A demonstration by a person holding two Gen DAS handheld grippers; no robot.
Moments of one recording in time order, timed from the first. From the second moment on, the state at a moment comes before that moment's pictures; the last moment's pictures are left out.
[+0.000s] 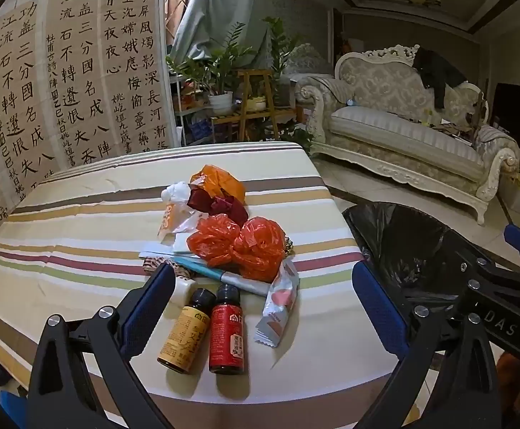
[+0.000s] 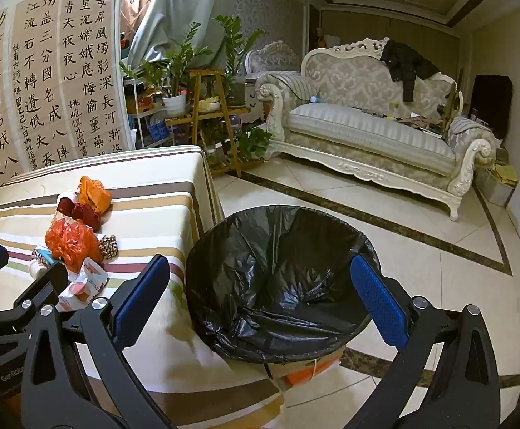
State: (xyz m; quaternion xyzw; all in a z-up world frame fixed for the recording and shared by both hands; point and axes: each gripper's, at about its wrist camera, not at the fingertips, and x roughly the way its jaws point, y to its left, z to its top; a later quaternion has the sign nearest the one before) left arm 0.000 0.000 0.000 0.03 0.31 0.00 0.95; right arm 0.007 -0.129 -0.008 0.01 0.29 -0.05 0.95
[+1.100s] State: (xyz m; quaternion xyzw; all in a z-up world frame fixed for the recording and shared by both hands) left arm 0.005 0.006 -0.007 0.01 0.32 0.00 0.95; right arm 0.005 -0.138 -0.009 0.01 0.29 -0.05 0.95
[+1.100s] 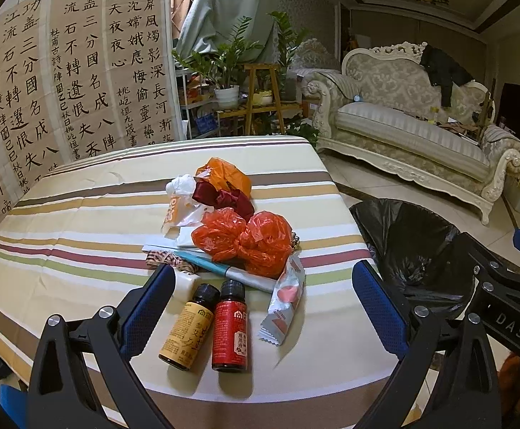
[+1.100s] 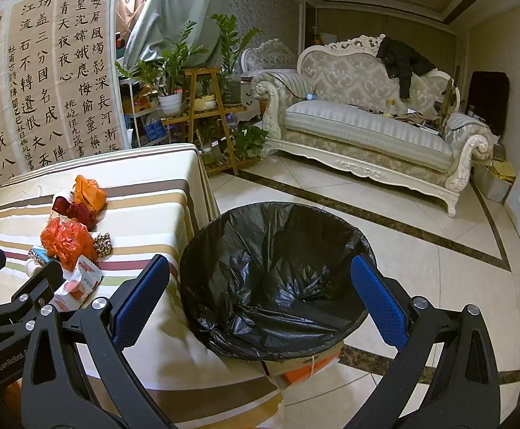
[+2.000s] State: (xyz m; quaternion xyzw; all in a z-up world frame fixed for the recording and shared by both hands) left arm 0.006 0.006 -0.012 0.01 0.33 0.00 0.95; right arm 0.005 -0.140 -0.012 0.01 0.30 -0.05 0.95
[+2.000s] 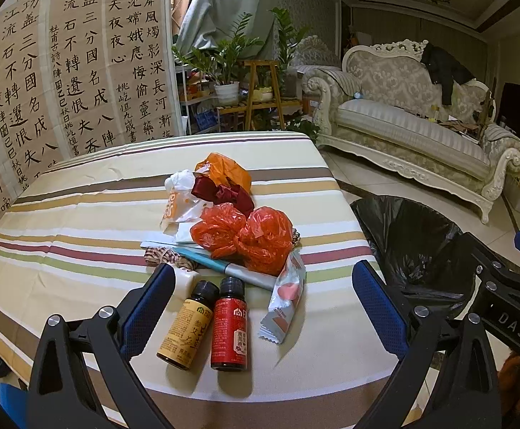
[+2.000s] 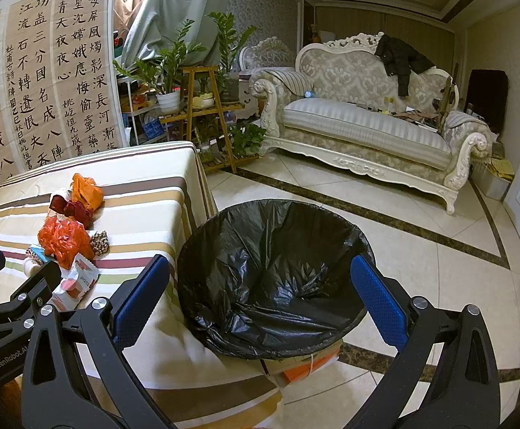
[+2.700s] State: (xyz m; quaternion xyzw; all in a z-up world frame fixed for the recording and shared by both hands) left arm 0.006 0.004 -0.015 0.01 0.33 0.00 0.94; right arm 0.006 -0.142 -0.016 0.01 0.30 -0.06 0.95
